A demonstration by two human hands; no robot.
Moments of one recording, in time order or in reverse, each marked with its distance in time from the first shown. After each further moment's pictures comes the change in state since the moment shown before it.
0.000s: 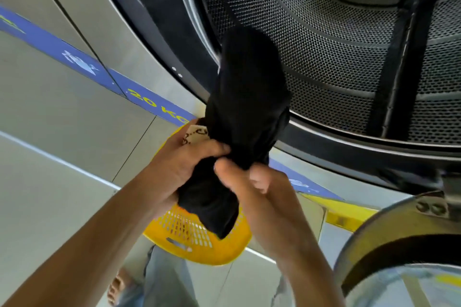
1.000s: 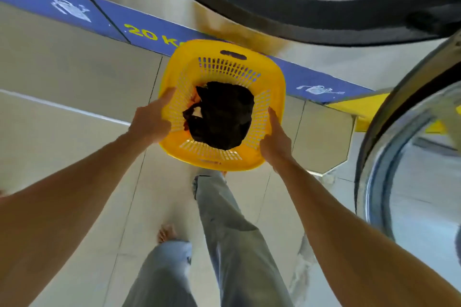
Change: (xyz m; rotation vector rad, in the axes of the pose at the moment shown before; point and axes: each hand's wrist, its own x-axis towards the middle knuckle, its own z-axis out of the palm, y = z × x) left_hand 0.009 -0.117 -0.133 1.374 0.304 -0.125; right_hand 0.025 0.218 0.047 -0.219 0.147 0.358
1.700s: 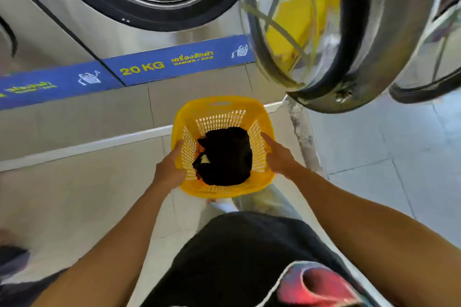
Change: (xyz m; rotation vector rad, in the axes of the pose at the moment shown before) left_hand -0.391 -0.083 0.001 0.114 -0.193 0.206; right_hand -0.396 0.199 0.011 0.179 -0.003 0.022
